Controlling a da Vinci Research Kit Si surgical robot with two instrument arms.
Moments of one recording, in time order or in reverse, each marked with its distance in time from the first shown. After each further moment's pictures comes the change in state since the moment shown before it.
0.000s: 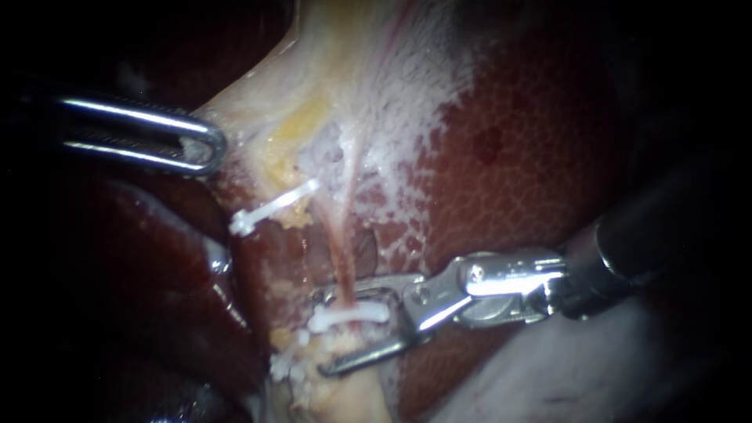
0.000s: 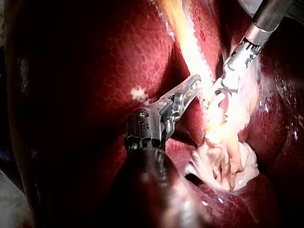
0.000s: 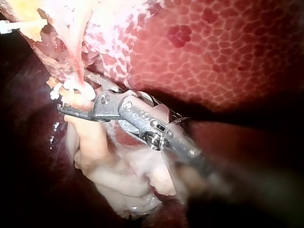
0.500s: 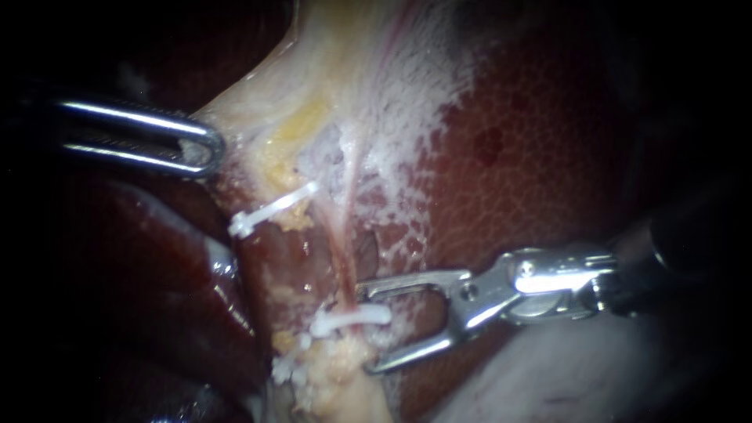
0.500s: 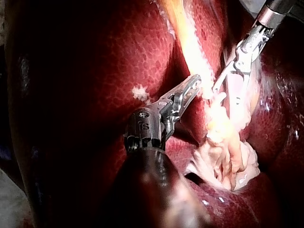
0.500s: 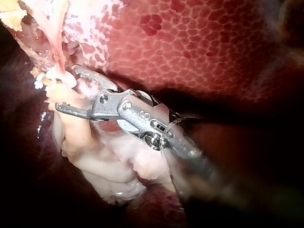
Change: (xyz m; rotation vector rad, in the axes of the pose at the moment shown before) right arm 0.001 -0.002 -0.007 0.017 0.008 0.010; left arm 0.000 0.000 0.000 -0.001 0.000 0.002
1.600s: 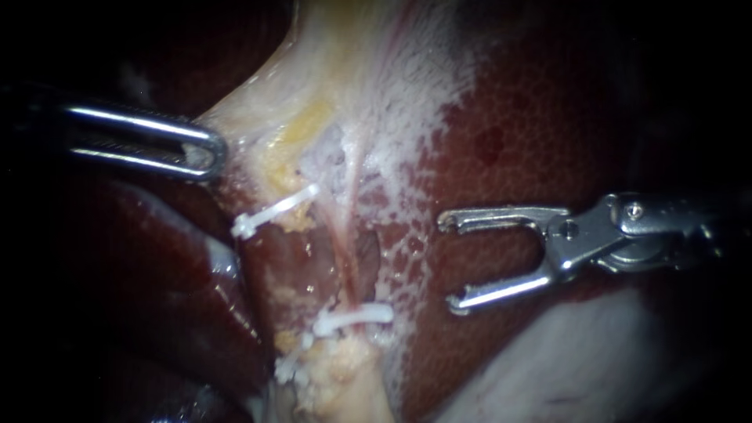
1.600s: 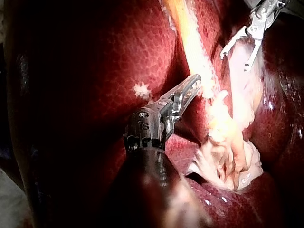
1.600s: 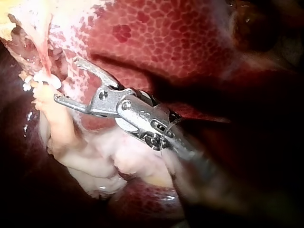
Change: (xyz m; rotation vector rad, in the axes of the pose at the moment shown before) right arm 0.004 0.001 -0.008 -0.125 0.016 -0.009; left arm 0.001 0.001 0.001 -0.007 -0.005 0.009
